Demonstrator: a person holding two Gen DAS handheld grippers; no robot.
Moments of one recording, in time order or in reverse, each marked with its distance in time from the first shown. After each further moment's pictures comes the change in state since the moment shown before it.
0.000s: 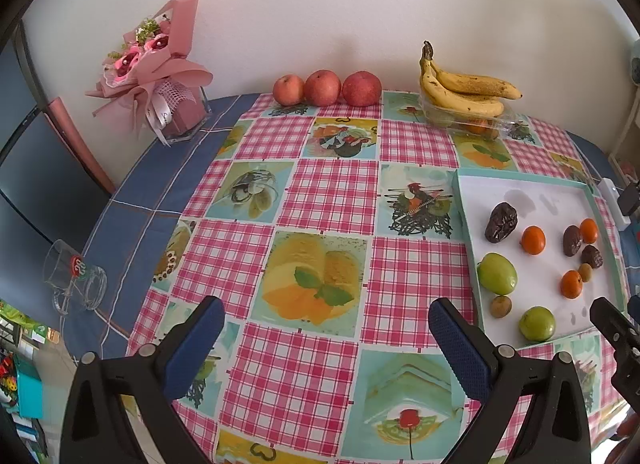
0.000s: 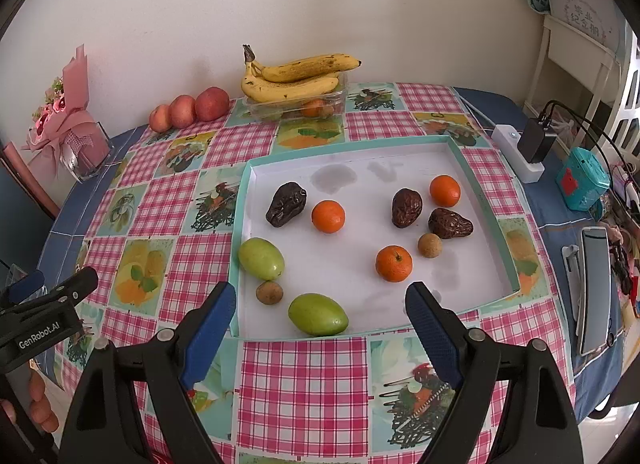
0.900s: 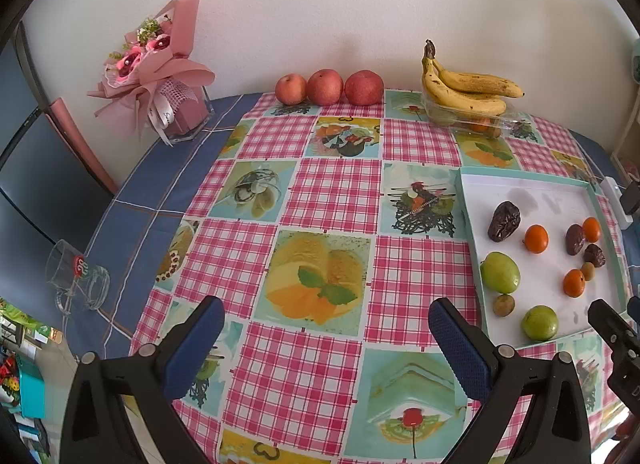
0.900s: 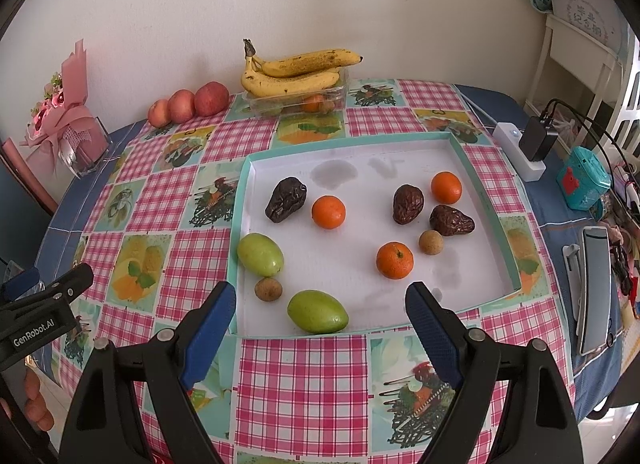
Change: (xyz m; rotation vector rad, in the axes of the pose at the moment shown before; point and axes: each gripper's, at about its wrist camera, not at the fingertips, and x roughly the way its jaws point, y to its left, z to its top) left arm 0.000 0.002 0.001 0.008 0.001 0.003; right arm 0.004 0.001 -0.002 -0.006 0.011 -0.004
